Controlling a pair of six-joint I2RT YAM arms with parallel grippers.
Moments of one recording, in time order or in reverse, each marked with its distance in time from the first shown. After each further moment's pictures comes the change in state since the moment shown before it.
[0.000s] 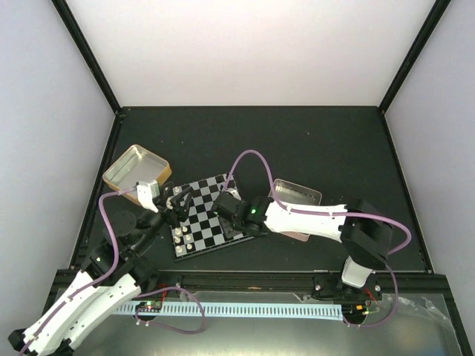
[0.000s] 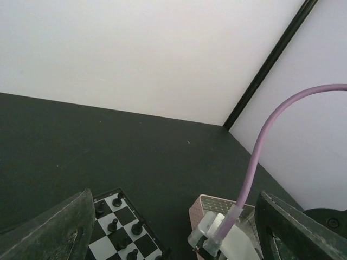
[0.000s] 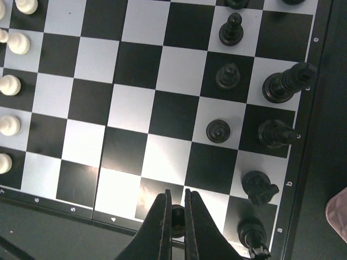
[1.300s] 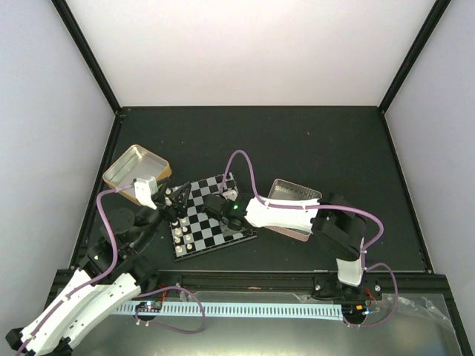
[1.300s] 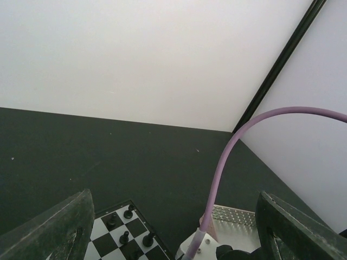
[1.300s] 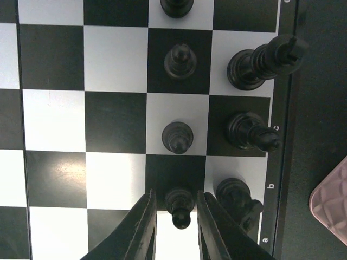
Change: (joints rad) left arm 0.000 0.043 0.056 -0.007 -0.042 0.052; right arm -0.008 0.206 0.170 -0.187 0.090 0.117
